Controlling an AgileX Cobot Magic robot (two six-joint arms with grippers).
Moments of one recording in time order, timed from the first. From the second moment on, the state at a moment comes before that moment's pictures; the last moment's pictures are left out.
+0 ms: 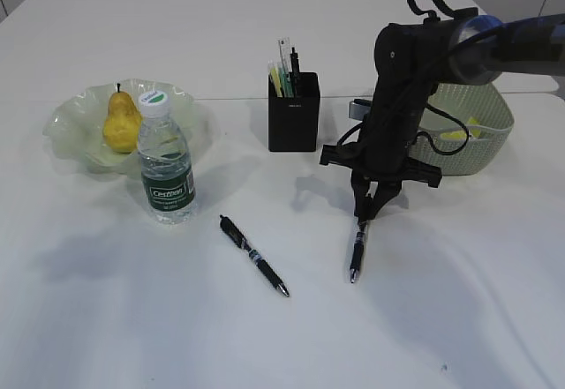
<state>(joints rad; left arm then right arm) 0.03 1.24 -0.90 -0.11 0.93 -0.09 0.27 2.35 -1.85 0.12 1.15 0.49</state>
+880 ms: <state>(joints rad) 0.03 1.24 -0.90 -0.11 0.95 -0.09 0.33 2.16 -1.85 -0.03 1.14 0.29</state>
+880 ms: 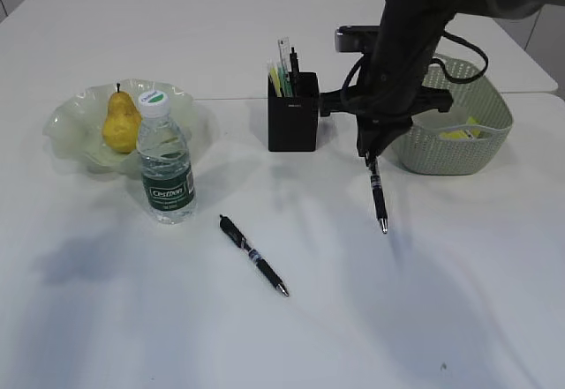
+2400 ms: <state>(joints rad) 0.03 1.24 -0.90 -0.11 0.96 -0.09 0.41 1.86 -1.39 -0.21 0.19 0.25</state>
